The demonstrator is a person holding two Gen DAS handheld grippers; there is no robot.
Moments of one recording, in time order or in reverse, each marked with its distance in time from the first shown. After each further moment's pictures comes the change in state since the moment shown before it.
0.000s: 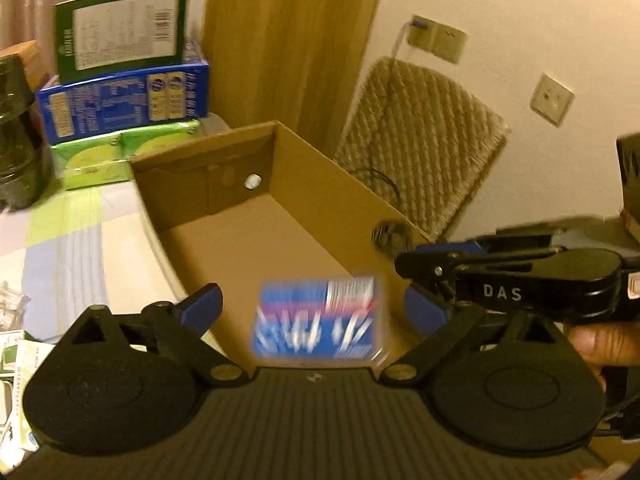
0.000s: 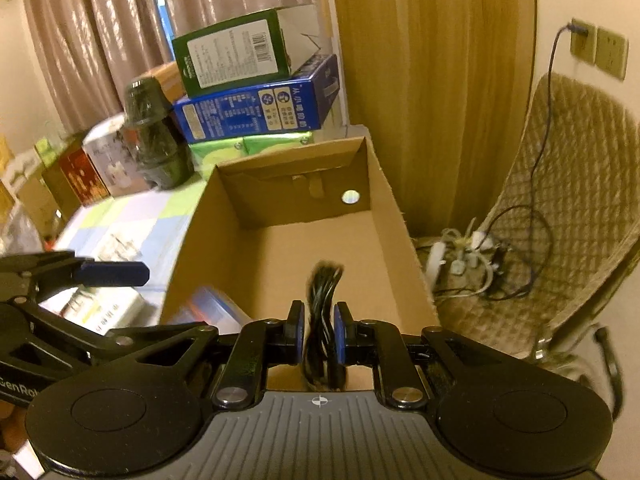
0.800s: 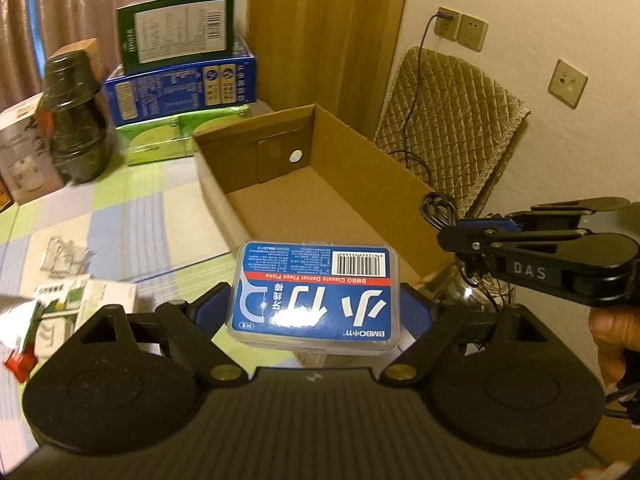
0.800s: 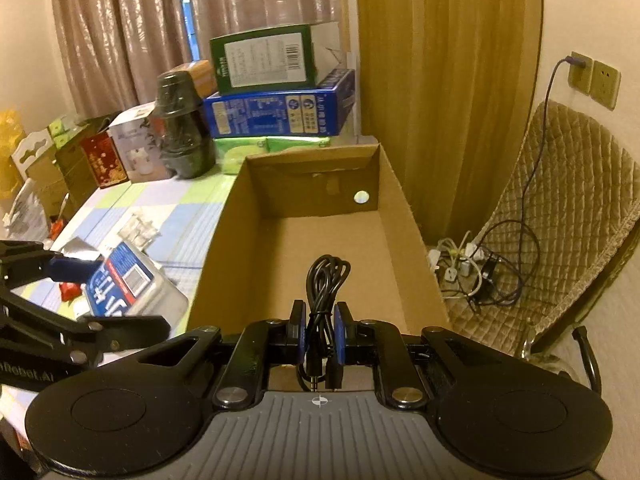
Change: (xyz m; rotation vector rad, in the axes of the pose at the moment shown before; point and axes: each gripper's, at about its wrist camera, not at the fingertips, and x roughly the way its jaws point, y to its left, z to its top) left arm -0.066 -0.021 -0.032 0.002 0.045 0.130; right arm -0.047 0.030 -0.031 -0.106 -0.038 -0.029
